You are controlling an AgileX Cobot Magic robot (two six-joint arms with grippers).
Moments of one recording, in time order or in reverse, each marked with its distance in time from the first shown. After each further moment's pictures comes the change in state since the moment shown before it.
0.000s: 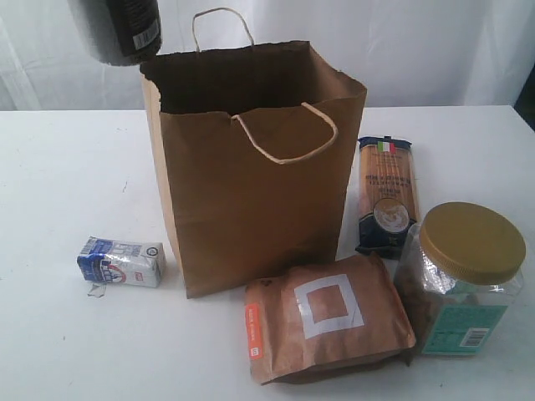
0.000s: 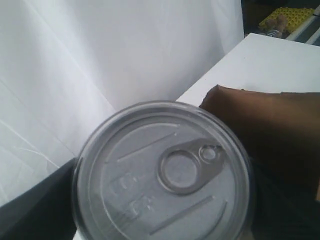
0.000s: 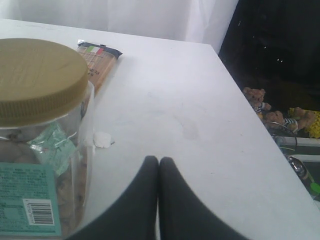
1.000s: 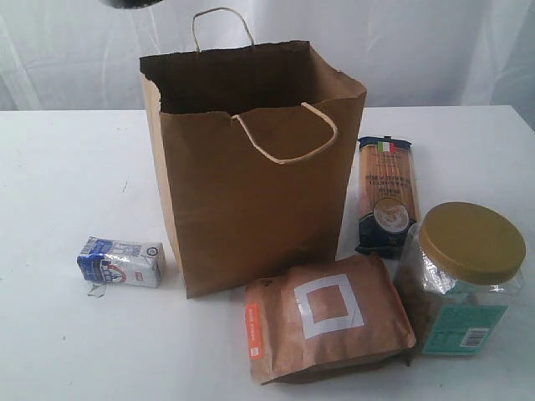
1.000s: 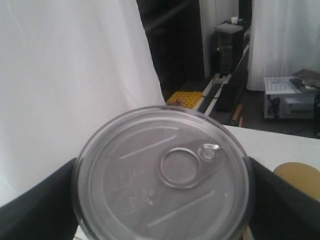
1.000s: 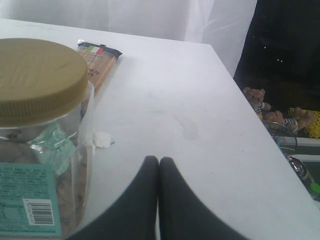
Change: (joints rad) left arm 0.360 0.122 -0.166 -0.905 0.462 0.680; right arm 0.000 0.000 0.000 0.000 0.000 0.000
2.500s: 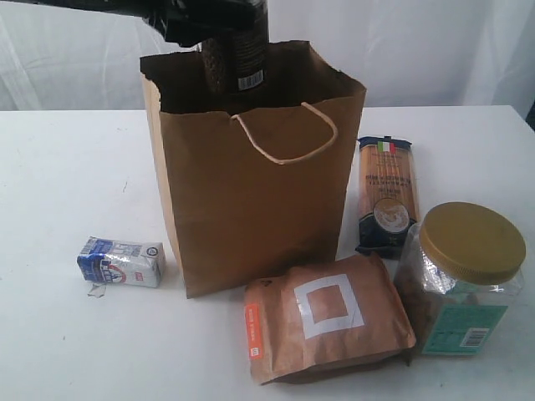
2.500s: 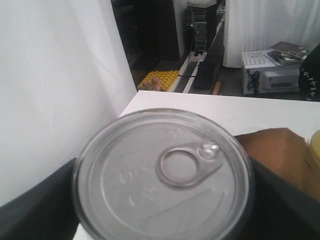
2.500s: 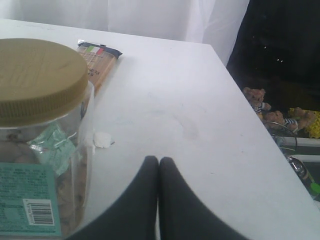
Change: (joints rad) left arm -0.219 0.386 -0.004 -0.135 -0.186 0.353; right arm 0.000 0.000 0.000 0.000 0.000 0.000
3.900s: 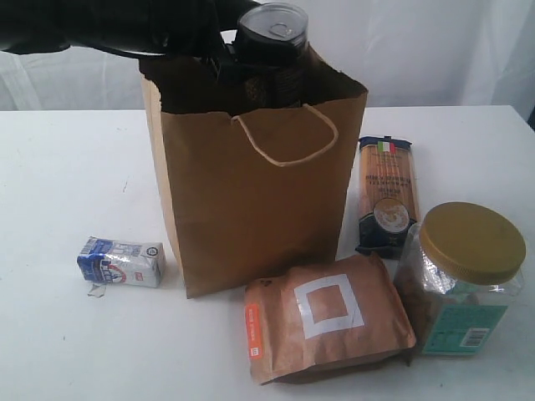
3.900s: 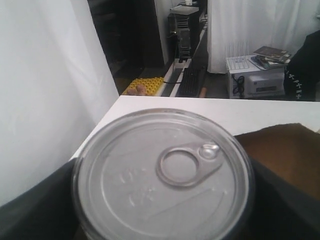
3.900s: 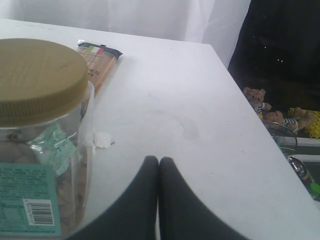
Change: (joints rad) left arm -0.085 0.121 -0.001 -0.125 -0.035 0.160; right arm 0.000 0.000 0.000 0.000 0.000 0.000
